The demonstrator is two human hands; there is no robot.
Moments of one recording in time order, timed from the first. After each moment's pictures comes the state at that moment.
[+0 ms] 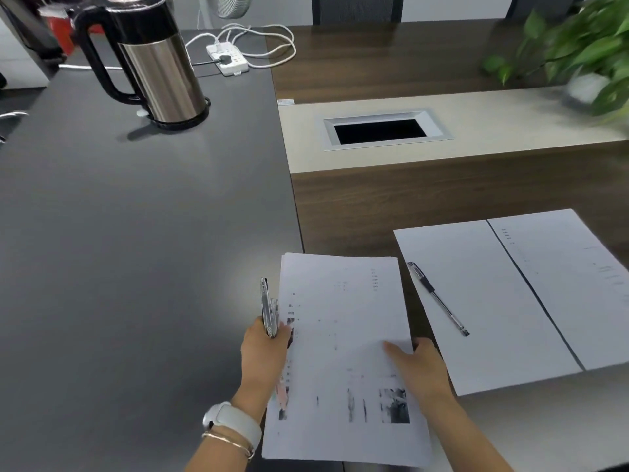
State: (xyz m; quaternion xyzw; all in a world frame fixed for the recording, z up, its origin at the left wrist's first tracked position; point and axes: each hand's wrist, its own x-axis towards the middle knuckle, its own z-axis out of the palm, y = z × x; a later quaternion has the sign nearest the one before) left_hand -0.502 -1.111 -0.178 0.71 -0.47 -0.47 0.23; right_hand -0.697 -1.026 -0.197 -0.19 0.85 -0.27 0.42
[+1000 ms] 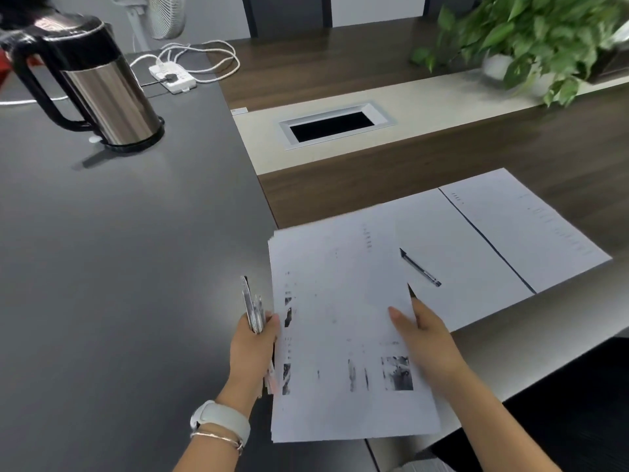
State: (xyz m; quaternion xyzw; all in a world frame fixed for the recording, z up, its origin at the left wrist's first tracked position) left_hand -0.469 -1.096 -0.168 0.64 -0.48 -0.55 0.25; right_hand -0.667 -0.978 -0.138 -0.22 0.74 -0.49 0.41
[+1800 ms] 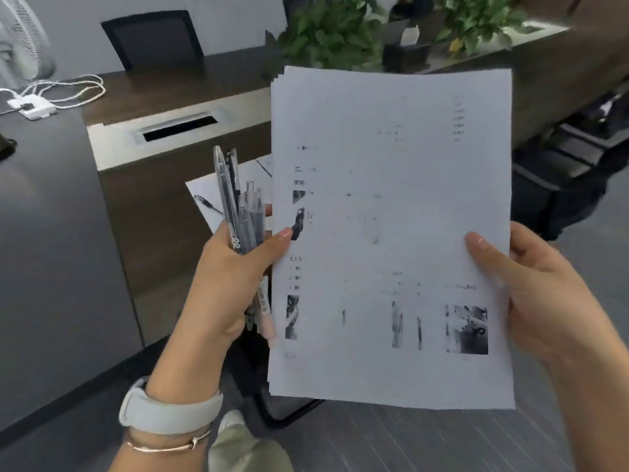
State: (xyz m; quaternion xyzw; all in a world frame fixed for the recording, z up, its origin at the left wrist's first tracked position) left_hand -0.667 -0.742 0.000 0.33 -0.57 -0.67 0.34; right_hand -0.838 -0.549 0.008 -0.17 0.63 -0.70 0.29
